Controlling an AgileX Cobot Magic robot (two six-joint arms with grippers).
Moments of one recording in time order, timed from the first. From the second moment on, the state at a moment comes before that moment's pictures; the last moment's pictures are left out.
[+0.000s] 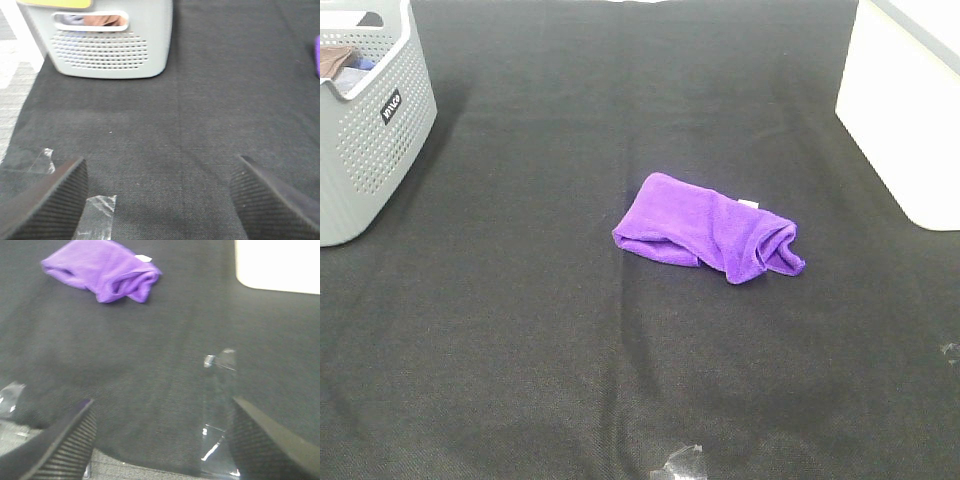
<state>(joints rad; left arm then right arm) 0.05 0.00 -0.51 -0.01 1.08 -0.01 0.08 0.00 -0.46 0.11 1.11 -0.10</state>
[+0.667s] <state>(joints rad) 0.05 0.00 -0.51 -0.01 1.08 -0.01 0.07 0.00 -0.46 0.11 1.11 -0.10</state>
